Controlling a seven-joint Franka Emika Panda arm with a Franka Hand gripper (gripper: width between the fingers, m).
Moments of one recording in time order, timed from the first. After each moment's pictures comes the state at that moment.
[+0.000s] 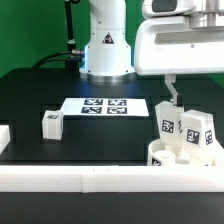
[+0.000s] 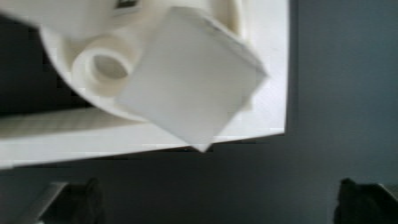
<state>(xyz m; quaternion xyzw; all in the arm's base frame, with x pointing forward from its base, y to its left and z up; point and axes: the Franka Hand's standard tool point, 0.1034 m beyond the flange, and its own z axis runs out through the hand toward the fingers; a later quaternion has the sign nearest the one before) 0.640 0.109 0.112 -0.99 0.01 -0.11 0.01</state>
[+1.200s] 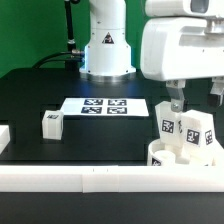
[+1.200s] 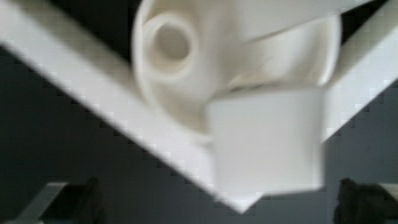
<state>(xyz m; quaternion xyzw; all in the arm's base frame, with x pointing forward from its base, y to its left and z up) 0.623 0.106 0.104 -0.95 -0.30 -0.02 -0.04</state>
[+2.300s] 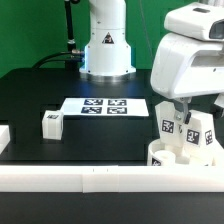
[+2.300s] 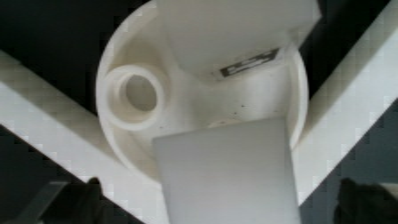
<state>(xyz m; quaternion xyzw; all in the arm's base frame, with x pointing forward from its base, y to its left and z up) 0.624 0.112 0.083 -0.95 -0.29 0.03 -0.07</state>
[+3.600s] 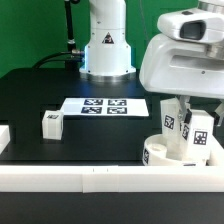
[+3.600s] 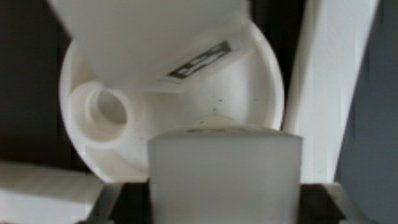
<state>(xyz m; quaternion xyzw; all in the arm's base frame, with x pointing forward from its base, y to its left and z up) 0.623 0.113 0.078 -1.00 0.05 0.02 -0.06</state>
